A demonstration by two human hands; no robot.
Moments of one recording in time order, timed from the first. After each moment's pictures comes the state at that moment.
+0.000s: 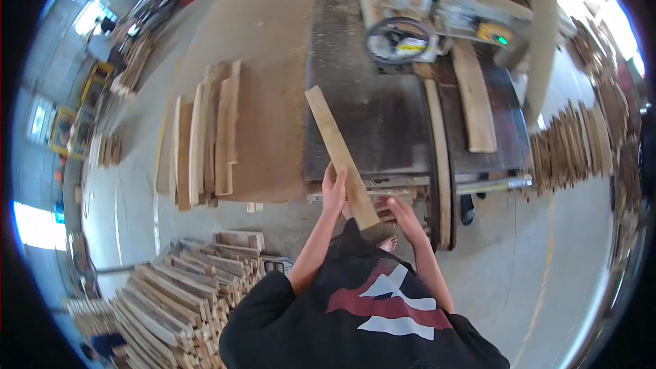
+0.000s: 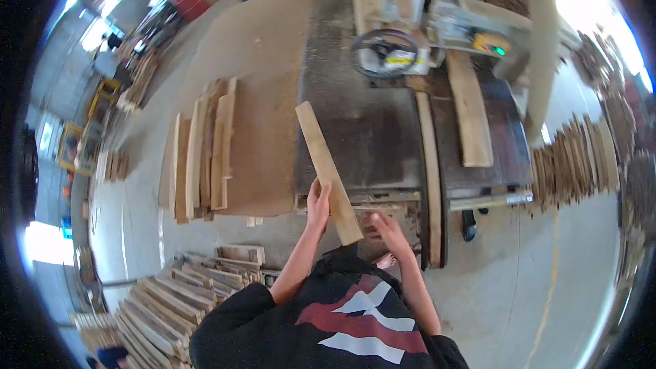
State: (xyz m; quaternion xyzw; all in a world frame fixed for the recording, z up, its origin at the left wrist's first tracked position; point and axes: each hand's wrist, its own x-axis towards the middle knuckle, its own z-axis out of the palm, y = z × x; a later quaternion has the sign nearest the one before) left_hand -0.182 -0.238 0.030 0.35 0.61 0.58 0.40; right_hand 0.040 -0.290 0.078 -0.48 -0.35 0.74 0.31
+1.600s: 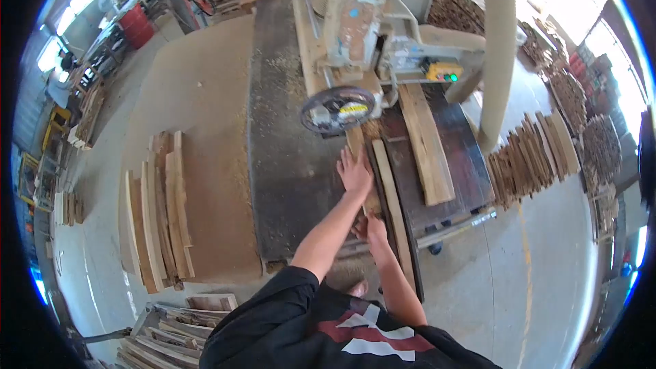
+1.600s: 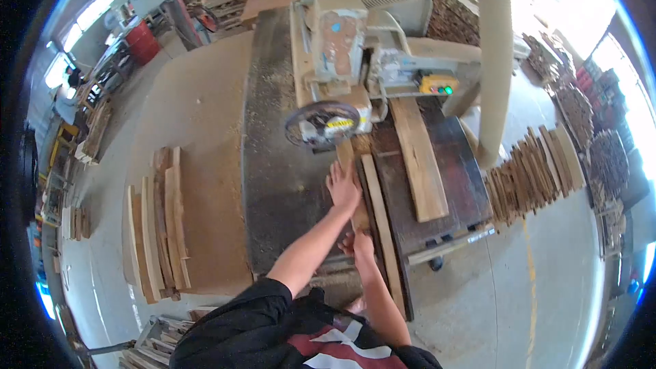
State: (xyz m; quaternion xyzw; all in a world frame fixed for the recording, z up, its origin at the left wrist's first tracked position) left_hand 0.007 0.038 -0.002 0.67 0.68 0.28 0.12; right_hand 0.056 -0.120 0.010 -0.63 -0.04 0.66 0.40
